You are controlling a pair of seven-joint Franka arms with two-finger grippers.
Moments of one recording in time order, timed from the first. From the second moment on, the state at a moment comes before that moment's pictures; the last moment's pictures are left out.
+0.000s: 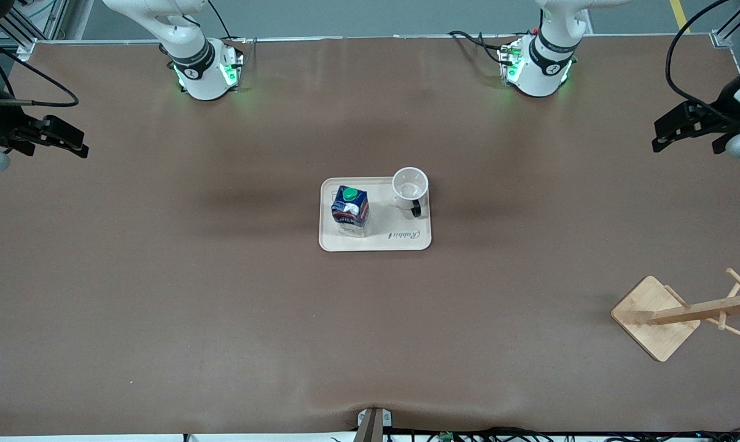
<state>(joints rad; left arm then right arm) 0.05 0.00 -0.11 -1.50 0.01 1.48 0.00 -0.04 -0.05 0.04 -1.61 -0.01 1.48 0.05</state>
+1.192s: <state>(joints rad) -0.15 0.24 -0.20 -1.51 0.08 1.61 -0.24 -0.06 -0.05 0.03 -1.61 0.00 1.49 0.05</state>
